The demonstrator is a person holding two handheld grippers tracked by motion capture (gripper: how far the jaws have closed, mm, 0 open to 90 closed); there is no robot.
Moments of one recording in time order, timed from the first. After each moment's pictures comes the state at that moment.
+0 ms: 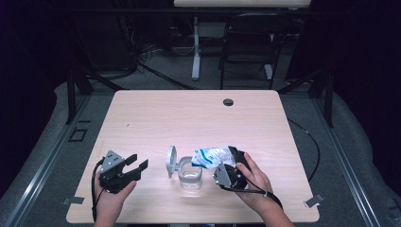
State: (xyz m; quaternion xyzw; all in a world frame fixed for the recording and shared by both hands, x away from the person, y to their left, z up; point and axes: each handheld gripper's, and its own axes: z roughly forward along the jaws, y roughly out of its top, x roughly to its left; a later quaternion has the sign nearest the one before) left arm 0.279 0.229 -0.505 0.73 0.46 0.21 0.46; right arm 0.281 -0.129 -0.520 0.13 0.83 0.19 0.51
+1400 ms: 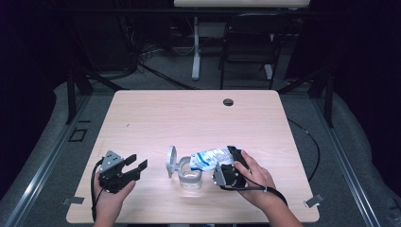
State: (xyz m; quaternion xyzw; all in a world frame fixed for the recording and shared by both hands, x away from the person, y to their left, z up) left arm 0.280 0.232 -0.507 0.73 0.46 0.21 0.46; right arm 0.286 -0.126 -0.515 0.07 0.85 0.13 0.51
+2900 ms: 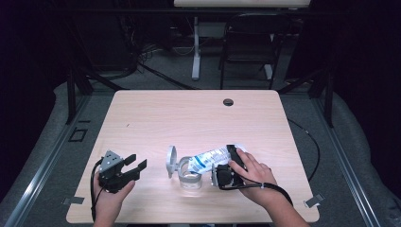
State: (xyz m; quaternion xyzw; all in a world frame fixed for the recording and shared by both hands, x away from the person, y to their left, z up) left arm 0.281 0.233 -0.508 0.73 0.46 0.21 0.46; right arm 0.287 -0.118 -0.509 0.00 0.85 0.04 0.52
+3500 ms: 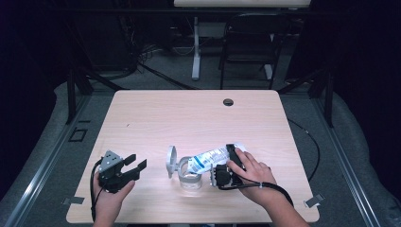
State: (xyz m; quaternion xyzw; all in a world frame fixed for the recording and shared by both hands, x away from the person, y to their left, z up) left arm 0.281 0.233 -0.508 0.73 0.46 0.21 0.46; right arm 0.287 -0.114 -0.505 -0.01 0.85 0.01 0.53
